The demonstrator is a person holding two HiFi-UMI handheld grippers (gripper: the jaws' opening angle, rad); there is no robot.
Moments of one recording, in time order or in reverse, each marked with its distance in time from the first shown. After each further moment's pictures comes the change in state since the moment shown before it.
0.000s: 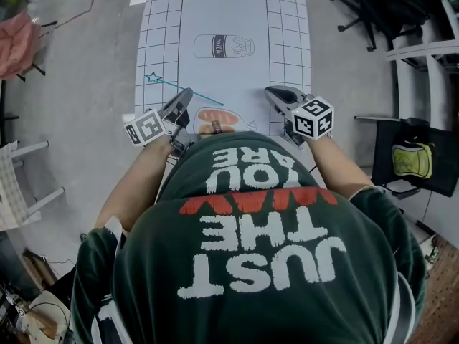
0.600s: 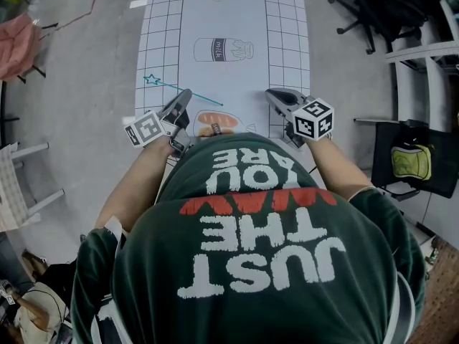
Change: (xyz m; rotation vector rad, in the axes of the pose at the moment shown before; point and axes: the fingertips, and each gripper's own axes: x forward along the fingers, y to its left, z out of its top) left arm 0.000 -0.002 0.007 -0.022 -0.025 -0.012; right arm -0.003 -0.004 0.001 0.012 -0.005 -0.001
